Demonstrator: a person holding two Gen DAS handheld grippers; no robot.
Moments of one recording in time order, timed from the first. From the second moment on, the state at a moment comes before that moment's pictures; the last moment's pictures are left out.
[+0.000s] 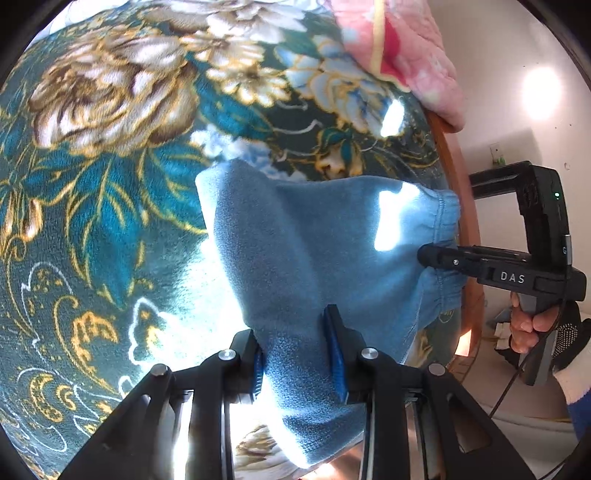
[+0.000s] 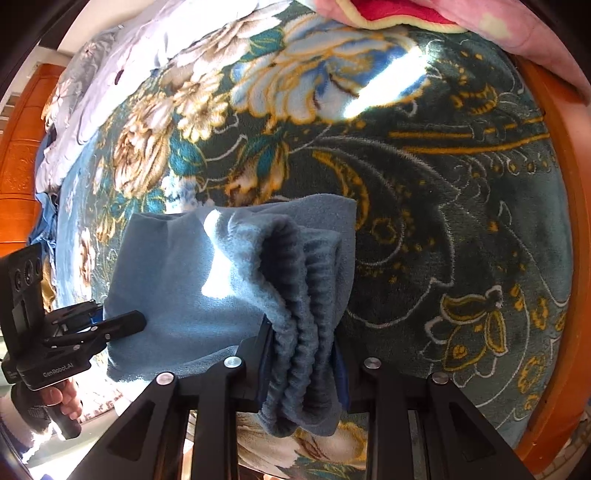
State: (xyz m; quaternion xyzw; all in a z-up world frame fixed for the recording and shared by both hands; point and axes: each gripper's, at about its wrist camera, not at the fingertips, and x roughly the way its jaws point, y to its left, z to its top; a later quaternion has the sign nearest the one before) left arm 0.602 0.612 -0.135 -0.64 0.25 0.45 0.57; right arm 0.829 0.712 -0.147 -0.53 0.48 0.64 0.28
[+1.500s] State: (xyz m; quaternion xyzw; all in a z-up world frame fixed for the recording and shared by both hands) left arm 0.656 0.594 -0.110 -0.55 0.31 0.51 0.58; right arm 0.817 0.652 -0.109 -0.49 0.41 0.68 0.37
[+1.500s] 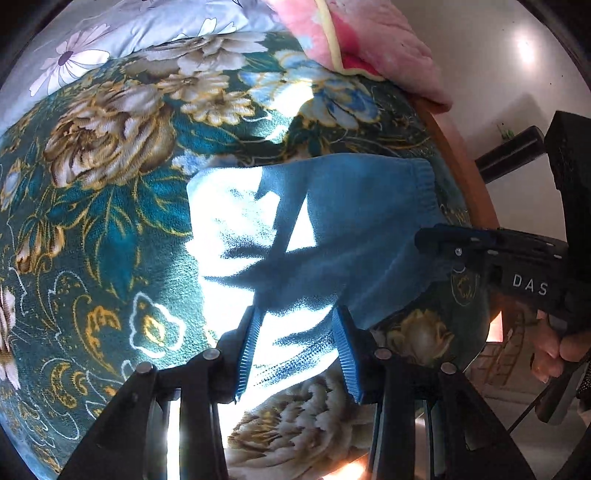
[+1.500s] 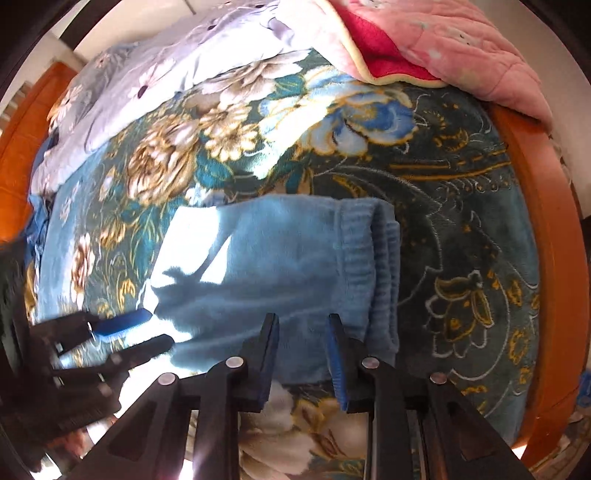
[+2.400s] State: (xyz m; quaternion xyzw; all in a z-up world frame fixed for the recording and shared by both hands) left arm 0.625 0.644 -0.109 -0.57 0.28 0.52 0.57; right arm 0.820 0.680 -0.098 -0.49 0.39 0.69 0.37
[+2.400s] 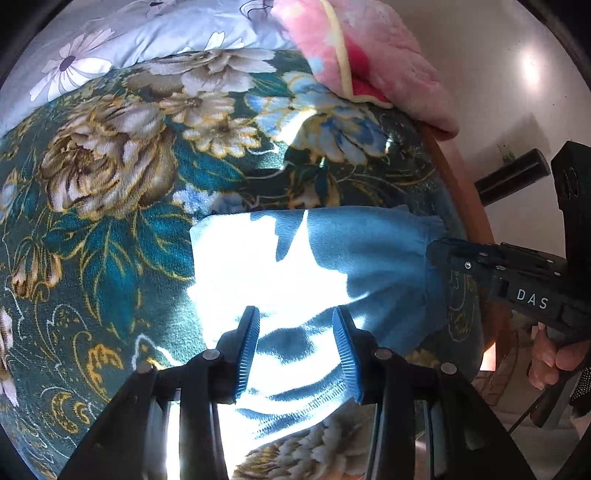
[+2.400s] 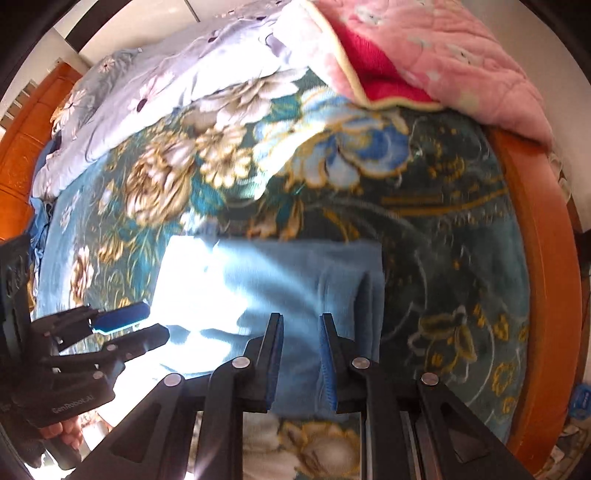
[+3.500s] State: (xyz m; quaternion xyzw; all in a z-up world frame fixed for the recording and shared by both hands) left arm 0.620 0.632 -0.108 -0.59 0.26 0.52 0.56; right arm 0.815 0.674 -0.105 -0.48 0.38 0.70 0.37
